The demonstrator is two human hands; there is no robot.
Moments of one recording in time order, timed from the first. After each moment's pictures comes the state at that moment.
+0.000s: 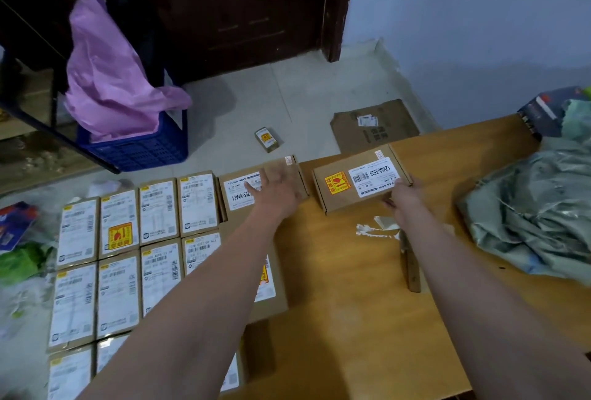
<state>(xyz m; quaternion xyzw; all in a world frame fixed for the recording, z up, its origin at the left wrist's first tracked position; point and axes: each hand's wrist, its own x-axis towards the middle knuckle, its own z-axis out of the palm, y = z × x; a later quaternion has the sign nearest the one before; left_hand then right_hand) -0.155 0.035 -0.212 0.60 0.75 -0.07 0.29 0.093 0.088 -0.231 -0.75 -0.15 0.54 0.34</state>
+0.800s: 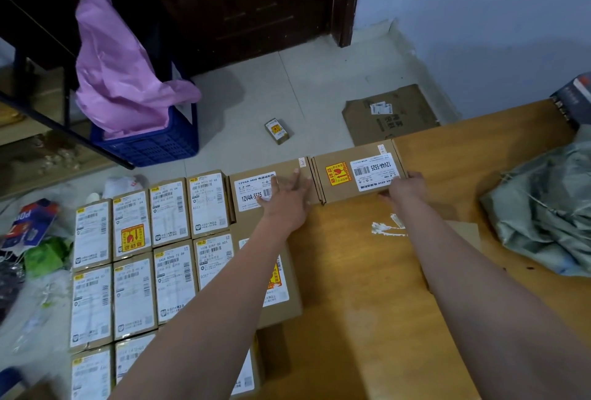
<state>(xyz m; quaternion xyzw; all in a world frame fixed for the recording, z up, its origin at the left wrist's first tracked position) -0.161 0.023 -0.227 0.63 0.71 -0.13 0.30 0.063 0.103 -0.254 -0.79 -0.15 0.50 0.32</state>
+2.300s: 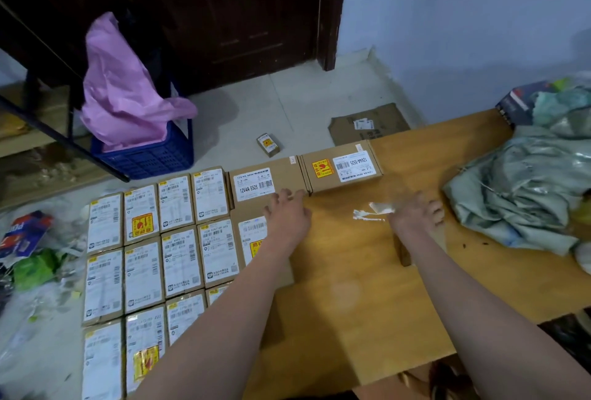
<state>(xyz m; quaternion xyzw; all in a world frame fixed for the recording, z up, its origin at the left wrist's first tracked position) -0.119 -0.058 -0.173 0.58 0.77 0.04 0.27 0.116 -0.004 -0.205 -0.88 -0.44 0.20 -0.04</state>
